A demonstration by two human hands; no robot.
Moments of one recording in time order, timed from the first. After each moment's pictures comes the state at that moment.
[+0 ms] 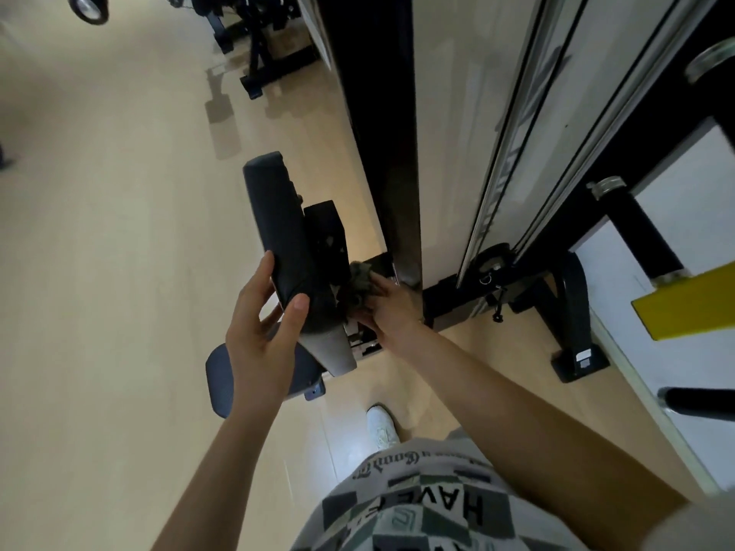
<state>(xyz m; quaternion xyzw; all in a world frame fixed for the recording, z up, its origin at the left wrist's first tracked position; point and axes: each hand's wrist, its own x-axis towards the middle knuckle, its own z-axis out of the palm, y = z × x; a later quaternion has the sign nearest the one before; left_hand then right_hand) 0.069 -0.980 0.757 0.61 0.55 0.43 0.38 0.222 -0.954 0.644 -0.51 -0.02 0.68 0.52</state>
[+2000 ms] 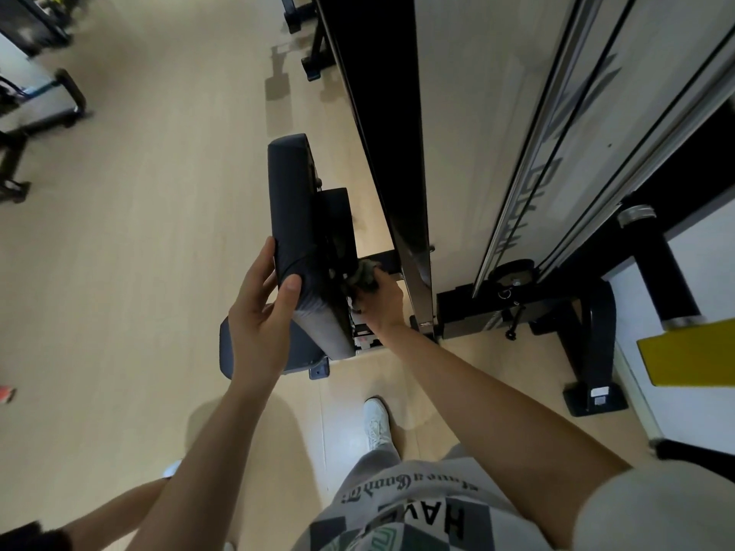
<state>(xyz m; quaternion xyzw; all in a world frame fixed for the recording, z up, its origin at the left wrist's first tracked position) 0.092 -0.996 0.755 0.56 0.58 0.49 0.34 0.214 -0.935 0.585 -0.67 -0.41 0.50 0.37</state>
